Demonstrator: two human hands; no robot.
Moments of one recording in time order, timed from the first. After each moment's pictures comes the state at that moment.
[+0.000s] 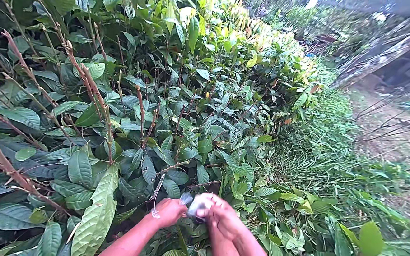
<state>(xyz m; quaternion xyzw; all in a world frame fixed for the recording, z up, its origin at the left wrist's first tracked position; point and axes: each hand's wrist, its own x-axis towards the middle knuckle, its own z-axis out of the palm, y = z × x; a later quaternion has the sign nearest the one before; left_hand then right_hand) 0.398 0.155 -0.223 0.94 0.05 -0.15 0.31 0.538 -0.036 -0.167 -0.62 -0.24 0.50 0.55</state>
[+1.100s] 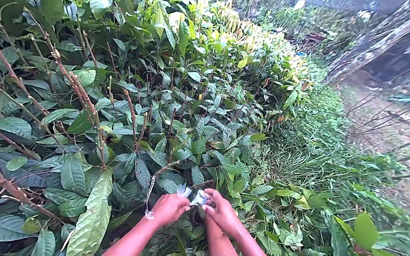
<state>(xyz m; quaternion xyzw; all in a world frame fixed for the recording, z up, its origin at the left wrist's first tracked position) 0.412 0.151 -0.193 0.94 0.09 -0.08 0.33 0.556 -0.042 -0.157 -0.78 -0.36 0.35 0.36</state>
